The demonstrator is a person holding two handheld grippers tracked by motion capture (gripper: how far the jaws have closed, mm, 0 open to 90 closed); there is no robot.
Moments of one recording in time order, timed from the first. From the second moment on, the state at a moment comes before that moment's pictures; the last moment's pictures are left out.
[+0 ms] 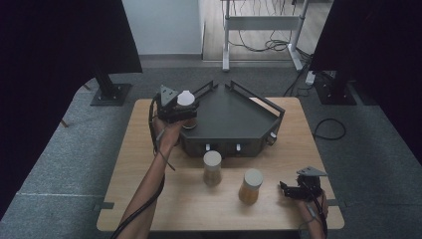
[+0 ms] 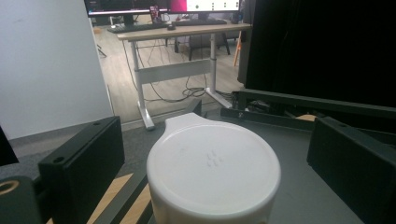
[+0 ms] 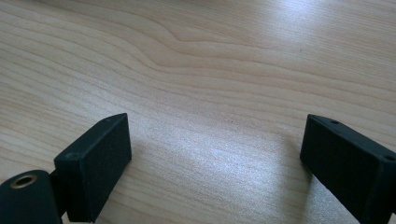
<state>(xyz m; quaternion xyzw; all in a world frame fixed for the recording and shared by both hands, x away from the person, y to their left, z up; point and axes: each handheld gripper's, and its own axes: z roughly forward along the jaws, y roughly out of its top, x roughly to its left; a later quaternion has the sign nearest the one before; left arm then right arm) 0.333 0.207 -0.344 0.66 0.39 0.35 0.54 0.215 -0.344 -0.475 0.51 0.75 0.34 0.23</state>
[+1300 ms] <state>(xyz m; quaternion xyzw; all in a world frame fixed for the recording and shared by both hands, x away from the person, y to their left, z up) 0.295 0.234 -0.335 0.67 0.36 0.35 0.55 0.215 -0.344 -0.475 0.51 0.75 0.34 0.23</state>
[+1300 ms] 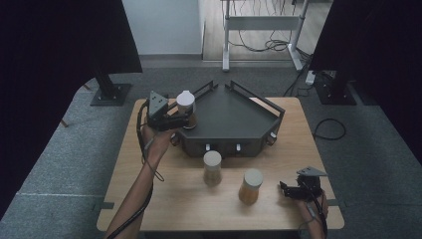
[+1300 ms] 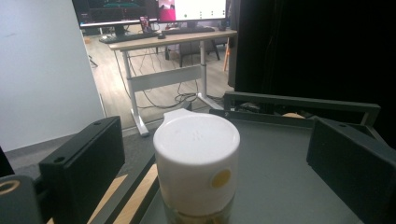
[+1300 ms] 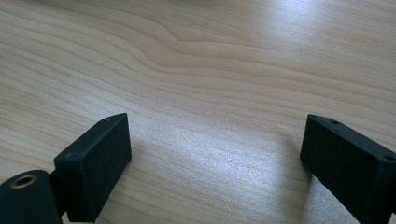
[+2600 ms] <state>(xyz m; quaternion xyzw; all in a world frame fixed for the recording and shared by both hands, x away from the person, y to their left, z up) 0.253 0.275 -0.343 0.66 0.37 0.32 0.57 0.215 -0.344 -0.475 0.51 0.75 0.34 0.23</state>
